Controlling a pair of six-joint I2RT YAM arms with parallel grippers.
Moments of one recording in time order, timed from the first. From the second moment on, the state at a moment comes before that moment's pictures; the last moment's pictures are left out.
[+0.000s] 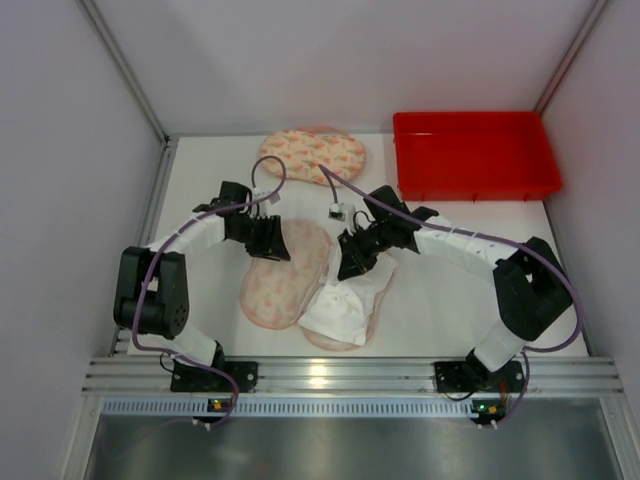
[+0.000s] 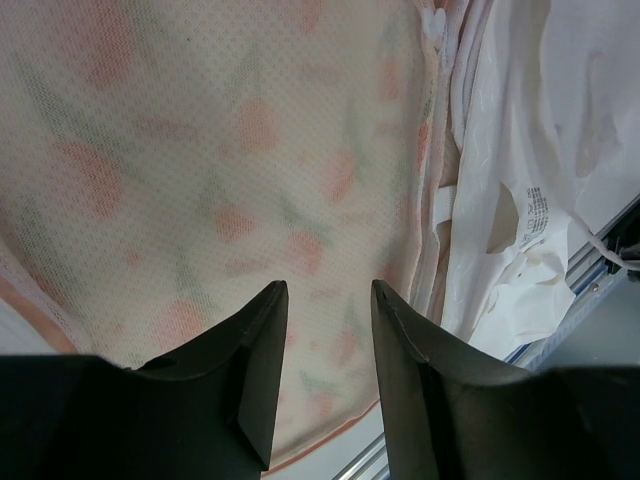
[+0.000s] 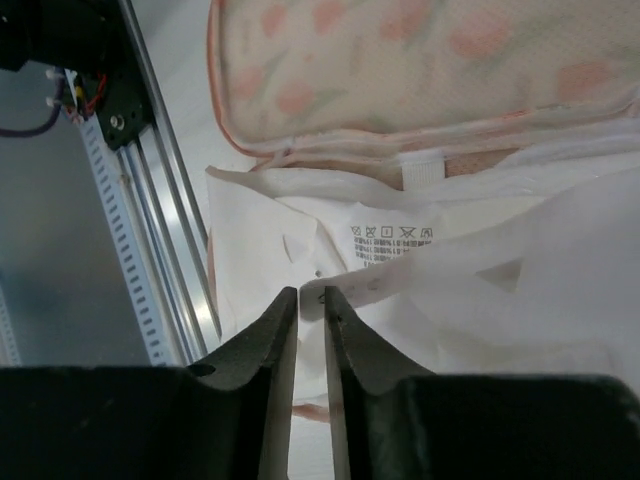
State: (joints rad) left arm -0.17 1.60 0.98 -0.54 0.61 -0.08; right arm 0.66 1.61 1.09 -0.42 -0.73 -0.01
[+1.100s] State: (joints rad) left arm 0.06 1.83 1.10 -0.81 0.55 0.25; right arm 0.17 1.37 0.76 -0.42 -0.70 0.19
